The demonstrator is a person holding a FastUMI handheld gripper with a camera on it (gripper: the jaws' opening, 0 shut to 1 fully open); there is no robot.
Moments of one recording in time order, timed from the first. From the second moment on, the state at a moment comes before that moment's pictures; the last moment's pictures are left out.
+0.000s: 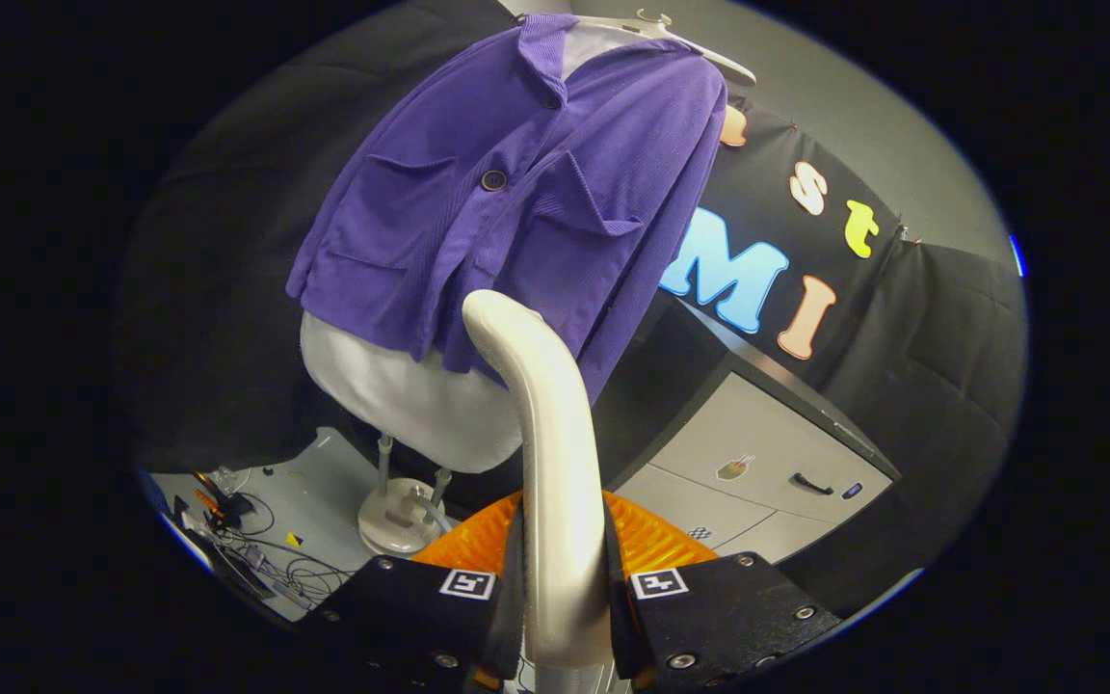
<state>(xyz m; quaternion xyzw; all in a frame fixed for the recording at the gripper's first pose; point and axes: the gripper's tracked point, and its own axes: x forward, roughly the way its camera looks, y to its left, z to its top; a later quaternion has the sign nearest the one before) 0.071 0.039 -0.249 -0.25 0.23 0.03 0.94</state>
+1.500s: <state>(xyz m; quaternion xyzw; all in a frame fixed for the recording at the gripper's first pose) 0.166 0.236 0.089 -0.19 -0.08 0.07 0.98</state>
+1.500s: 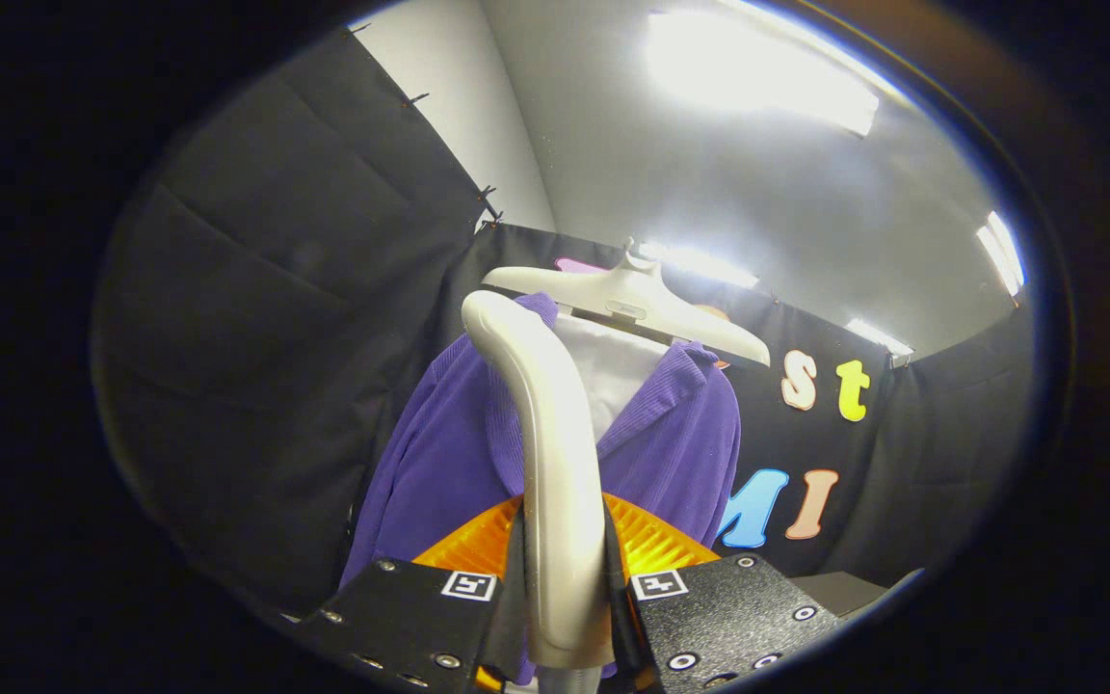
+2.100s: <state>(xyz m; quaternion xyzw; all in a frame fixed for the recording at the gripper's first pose) 0.195 0.248 0.029 -0.26 -0.04 0.05 0.96</state>
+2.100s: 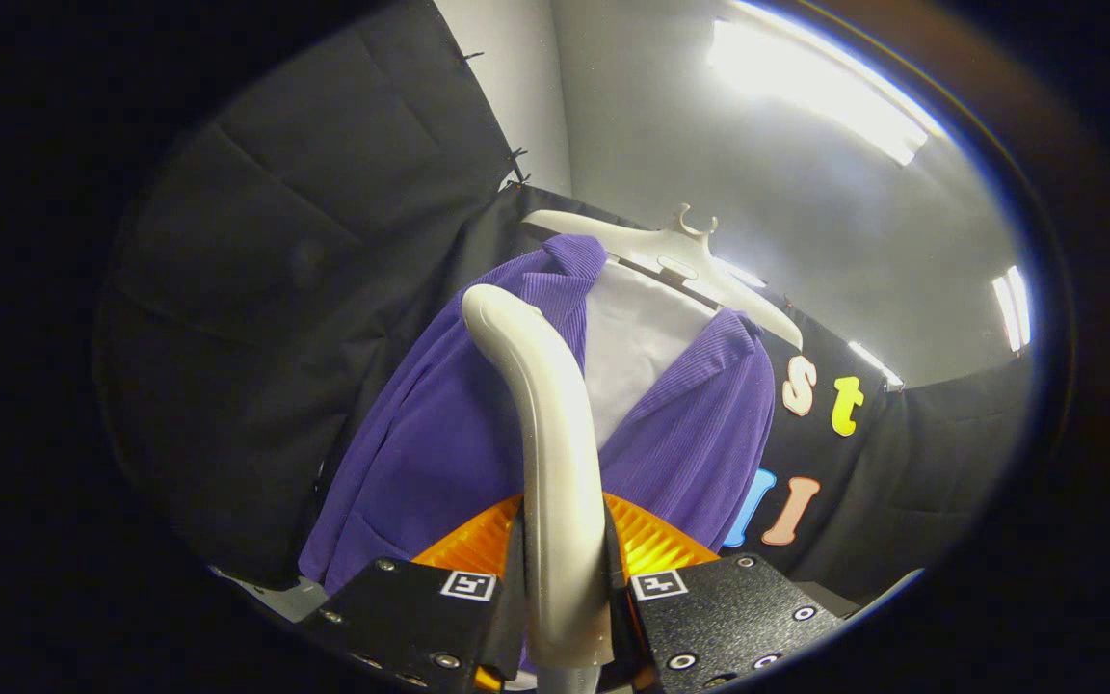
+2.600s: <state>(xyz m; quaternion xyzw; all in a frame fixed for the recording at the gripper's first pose) 0.167 0.230 -0.055 -0.31 0.00 0.06 0.95</state>
